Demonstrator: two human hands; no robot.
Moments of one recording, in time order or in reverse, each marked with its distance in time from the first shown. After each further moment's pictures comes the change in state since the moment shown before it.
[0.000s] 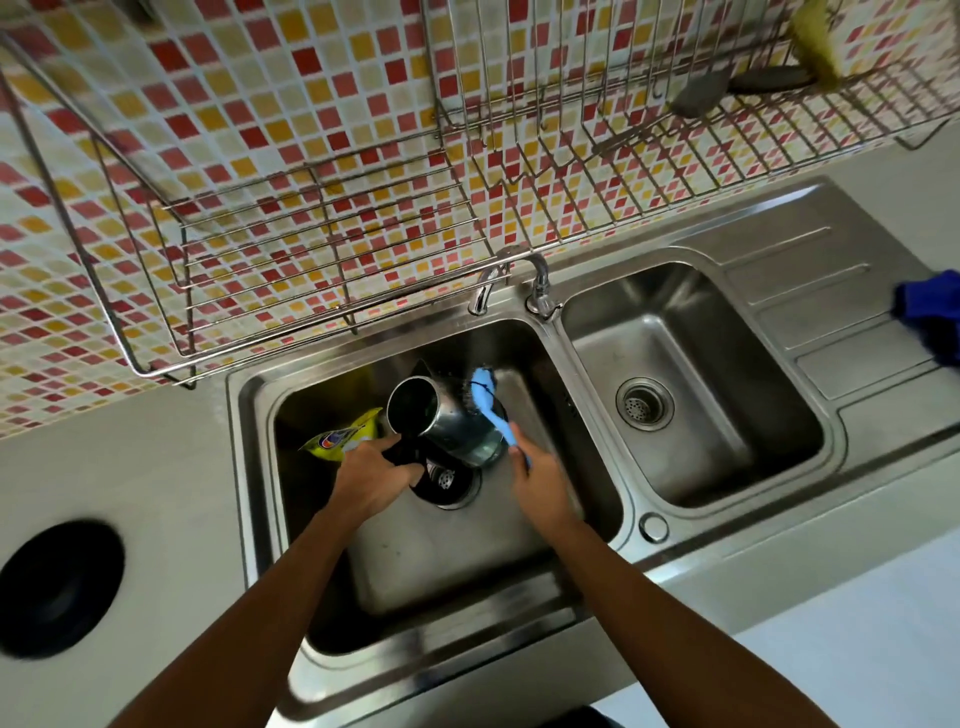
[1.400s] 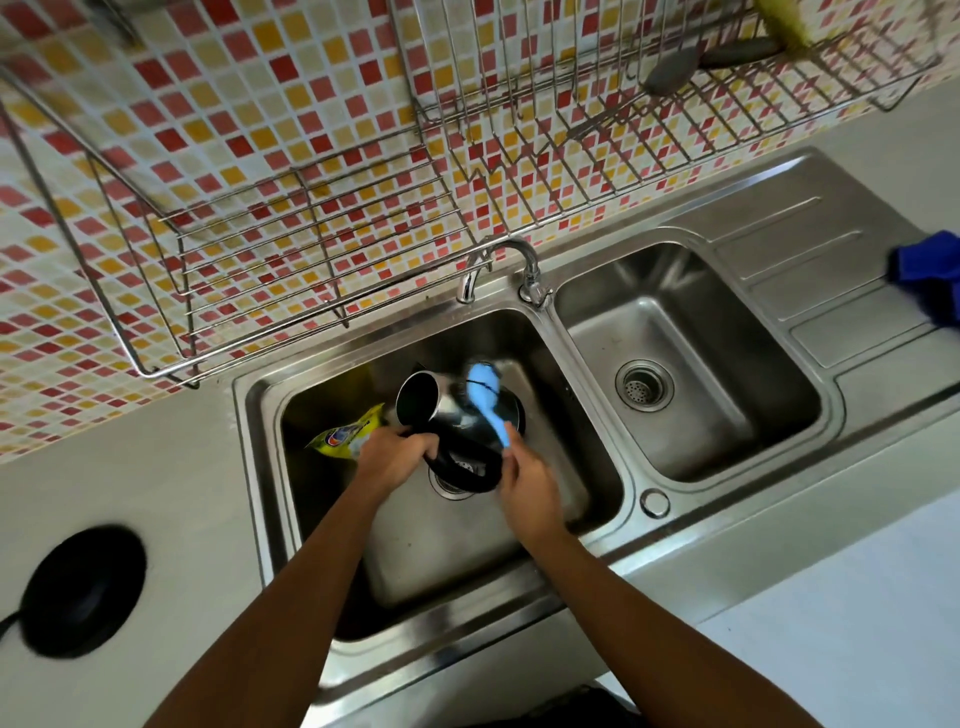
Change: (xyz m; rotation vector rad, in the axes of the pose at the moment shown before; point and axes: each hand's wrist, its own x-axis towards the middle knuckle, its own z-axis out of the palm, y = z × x) left_hand -0.014 0.040 0.002 -0.199 -0.004 -0.131; right_hand -0.038 -0.005 0.018 -0.072 0.145 -0.041
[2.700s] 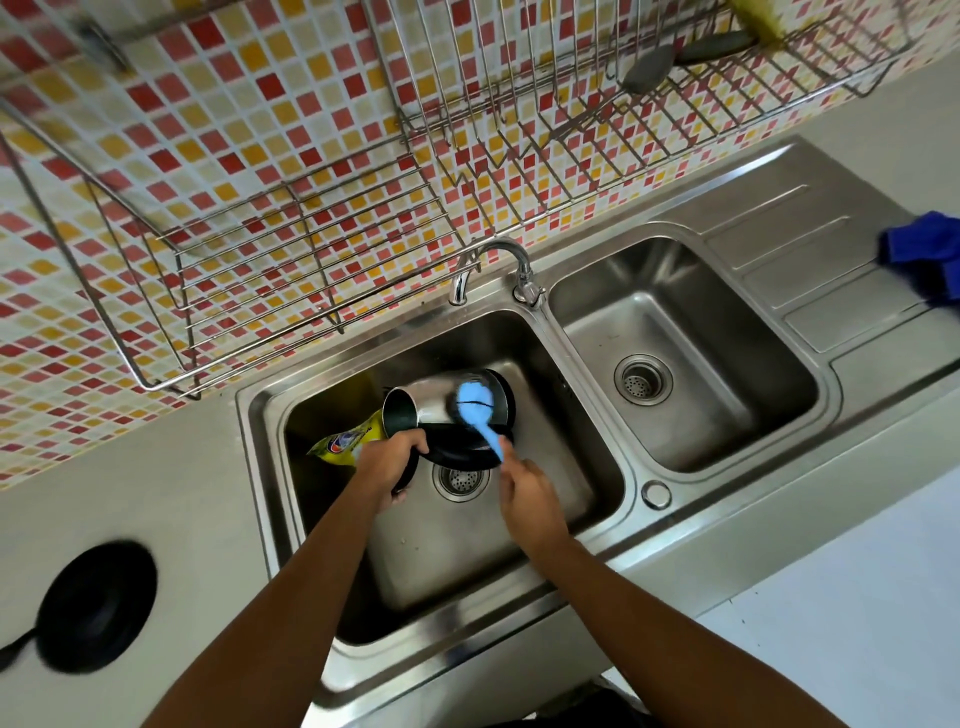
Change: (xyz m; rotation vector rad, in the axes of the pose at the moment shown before) left_hand 0.007 -0.009 0.003 -0.316 -0.030 -0.224; right_hand -0.009 0.014 0.009 -0.177 -0.113 -0.051
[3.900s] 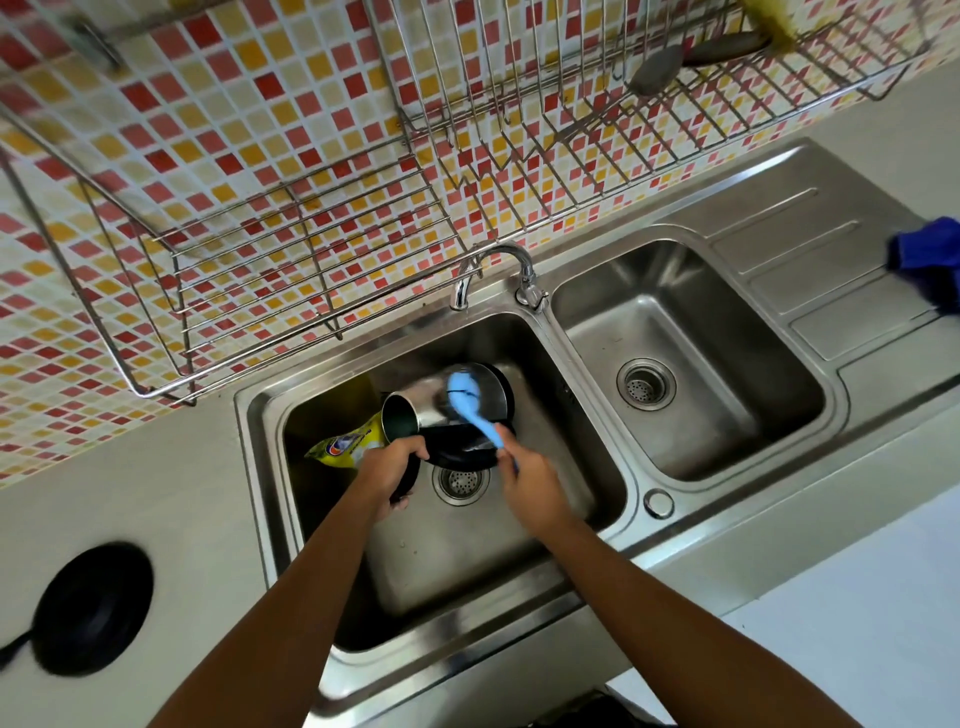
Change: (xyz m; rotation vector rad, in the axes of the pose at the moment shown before) left_hand 0.012 -0.006 0.000 -0.033 -0.081 -0.006; right_hand 0.030 0.004 -0.011 0.161 -0.003 -0.008
